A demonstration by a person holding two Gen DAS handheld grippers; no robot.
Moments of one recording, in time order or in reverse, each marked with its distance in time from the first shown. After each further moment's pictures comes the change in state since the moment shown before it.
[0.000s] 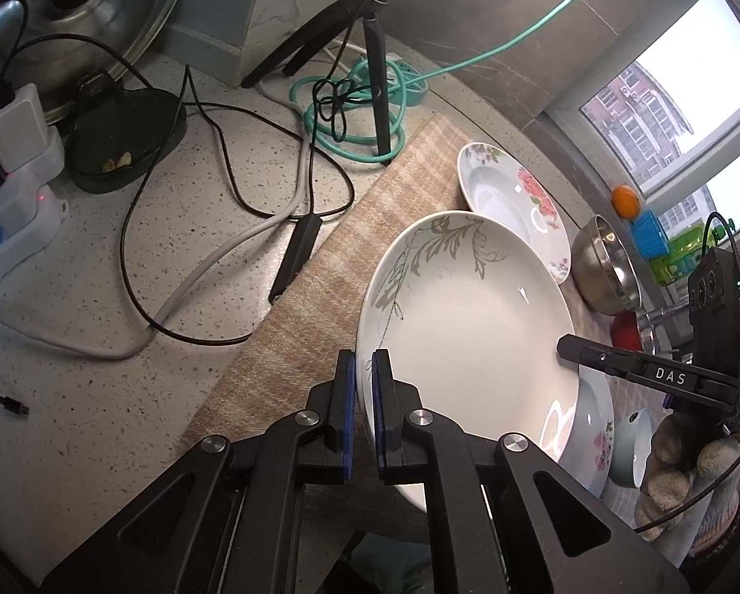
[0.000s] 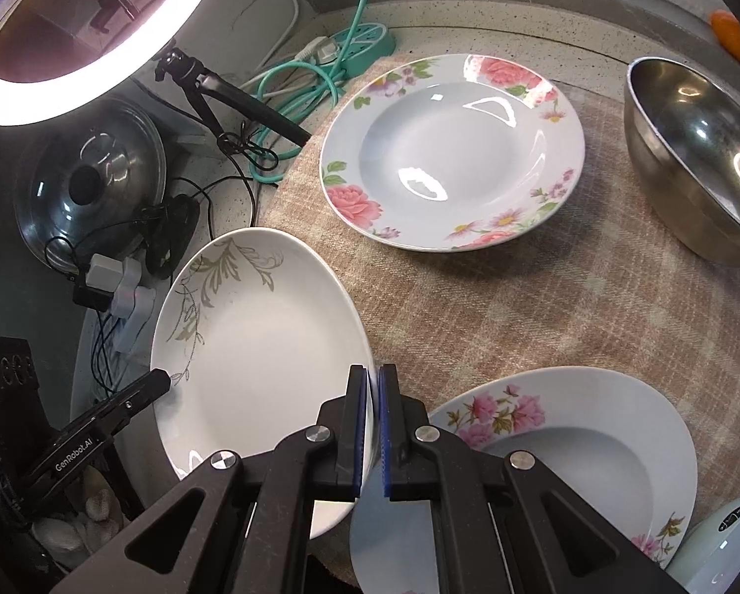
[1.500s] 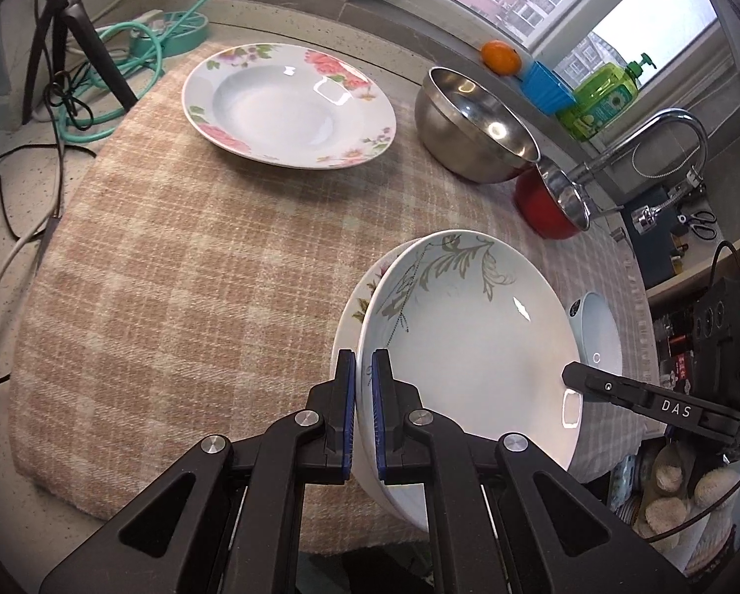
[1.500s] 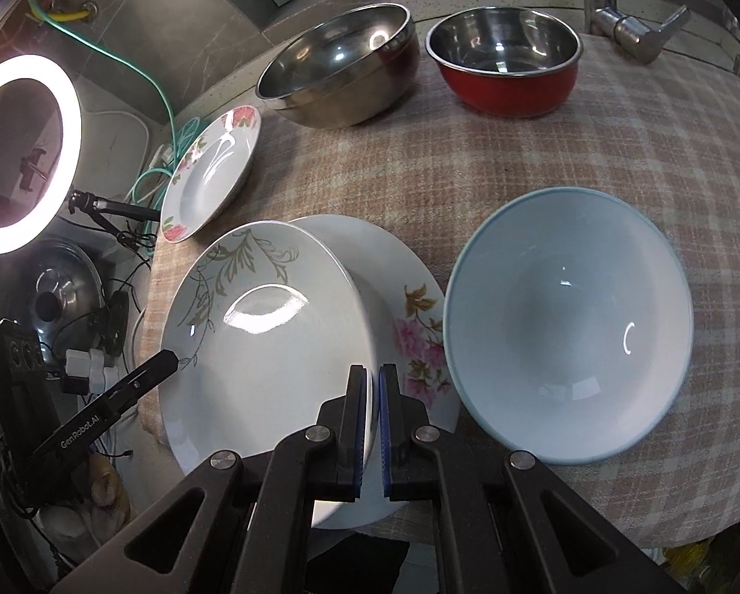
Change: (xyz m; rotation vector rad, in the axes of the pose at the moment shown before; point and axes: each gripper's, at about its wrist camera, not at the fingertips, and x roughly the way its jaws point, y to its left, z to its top) left arm 0.058 -0.138 -0.037 0.350 0.185 -0.154; right arm -0.084 -0.131 -0.129 0.421 -0.156 -0.084
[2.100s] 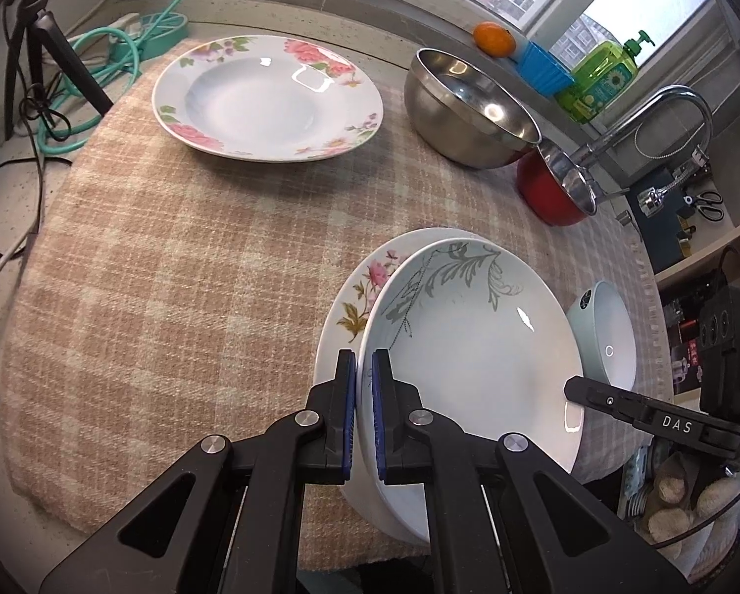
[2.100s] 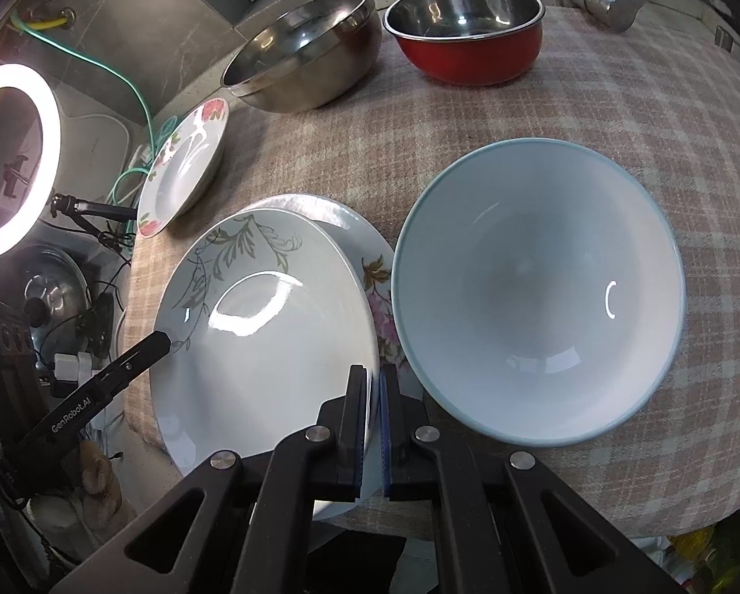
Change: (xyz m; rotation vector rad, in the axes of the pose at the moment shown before) left arm 0.015 -0.008 0.003 0.040 0.020 0.020; right arm 0.007 -0.015 -0.009 0.031 0.014 -0.022
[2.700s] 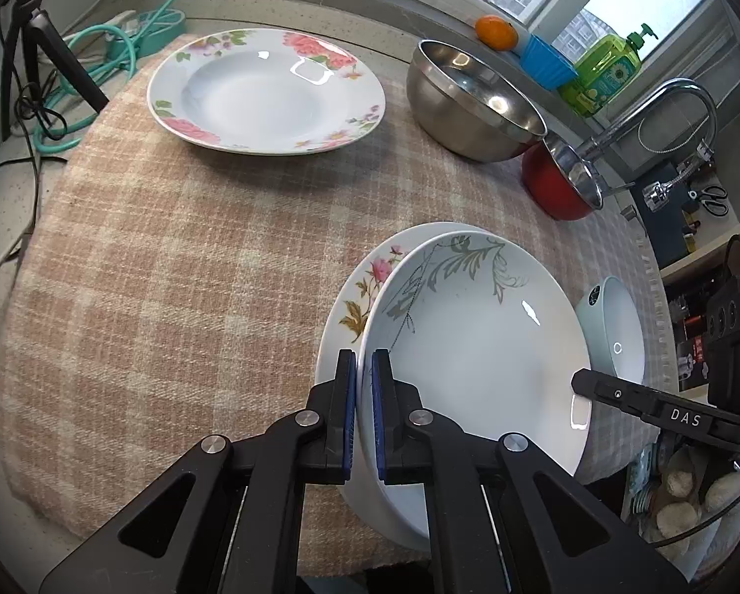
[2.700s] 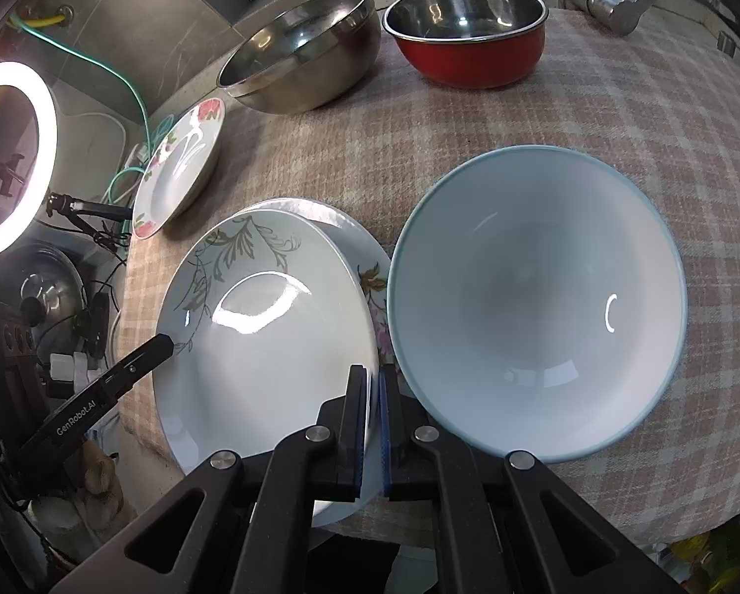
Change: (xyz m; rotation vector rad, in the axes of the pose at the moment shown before) left arm 0.007 -0.001 0.002 0.012 0.010 0.010; right arm 0.002 0.000 0.003 -0.008 0.002 -0.008
